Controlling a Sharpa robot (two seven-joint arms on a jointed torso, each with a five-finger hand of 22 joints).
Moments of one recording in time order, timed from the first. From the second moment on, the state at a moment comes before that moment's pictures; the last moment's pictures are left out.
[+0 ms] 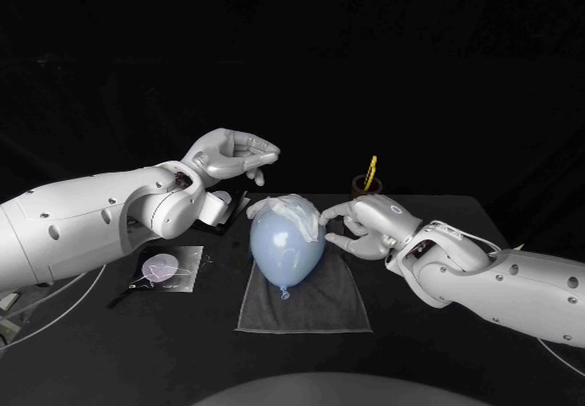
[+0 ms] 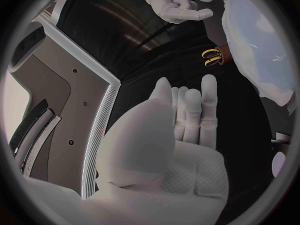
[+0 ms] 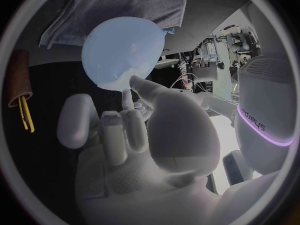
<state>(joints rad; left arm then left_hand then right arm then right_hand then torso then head) 1.27 -0.87 -0.08 1.50 -0.31 -0.22 0.32 1.69 -0.02 -0.03 0.28 0.05 0.88 0.18 0.36 0.23 0.75 0.12 0.85 0.25 0.89 0.06 1.41 0.46 0.17 0.92 0.15 0.94 0.55 1.14 -0.81 -0.21 1.60 -1.47 -0.67 0.14 1.25 -0.18 0.56 -0.06 0.09 0.93 0.14 0.11 0.64 1.47 0.06 1.48 1.31 1.47 -0.02 1.57 1.31 0.07 1.46 0.08 1.13 1.31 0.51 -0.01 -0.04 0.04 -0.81</state>
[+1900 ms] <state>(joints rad) 1.27 -0.87 -0.08 1.50 -0.33 -0.22 0.32 1.70 -0.03 -0.02 0.28 0.05 0.88 0.18 0.36 0.23 0.75 0.12 0.85 0.25 0.89 0.06 1.40 0.47 0.17 0.92 0.15 0.94 0.55 1.06 -0.70 -0.20 1.53 -1.57 -0.78 0.05 1.31 -0.10 0.55 -0.04 0.05 1.09 0.09 0.17 0.64 1.47 0.02 1.52 1.31 1.47 -0.04 1.57 1.31 0.07 1.47 0.06 1.17 1.31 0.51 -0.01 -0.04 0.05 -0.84</state>
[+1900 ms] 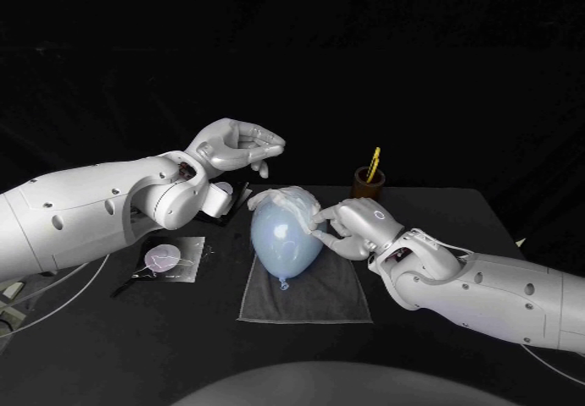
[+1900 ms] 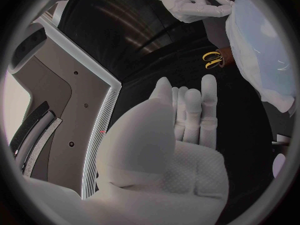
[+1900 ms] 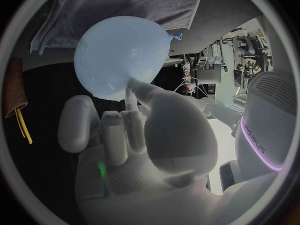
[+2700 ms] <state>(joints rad) 1.27 -0.87 -0.08 1.50 -0.31 -0.18 0.31 1.71 -0.03 -0.01 0.28 0.05 0.88 0.18 0.36 0.23 0.75 0.12 0.85 0.25 0.89 0.06 1.40 0.47 0.17 0.92 0.15 0.94 0.55 1.08 -0.71 -0.19 1.54 -1.59 -0.86 0.02 1.24 -0.05 0.53 0.06 0.04 1.11 0.06 0.21 0.67 1.47 -0.02 1.57 1.31 1.46 -0.07 1.57 1.31 0.06 1.47 0.03 1.25 1.31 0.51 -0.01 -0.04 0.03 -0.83</state>
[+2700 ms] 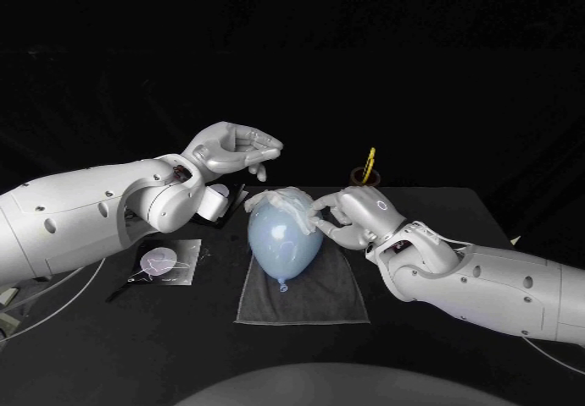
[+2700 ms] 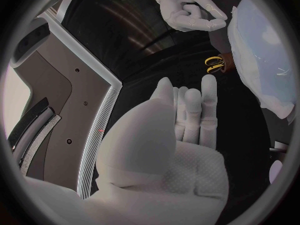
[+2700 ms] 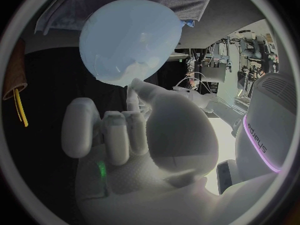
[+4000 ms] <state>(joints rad) 1.27 -0.91 -0.09 1.37 -0.61 -0.23 0.18 1.37 -0.10 -0.14 0.30 0.05 0.85 0.19 0.34 0.24 0.80 0.12 0.85 0.24 0.98 0.06 1.38 0.53 0.17 0.95 0.15 0.91 0.52 1.15 -0.76 -0.17 1.57 -1.36 -0.82 0.10 1.25 -0.14 0.44 0.10 0.05 0.95 0.12 0.15 0.75 1.46 0.04 1.54 1.31 1.47 -0.03 1.57 1.31 0.06 1.47 0.06 1.17 1.31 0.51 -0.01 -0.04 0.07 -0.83</state>
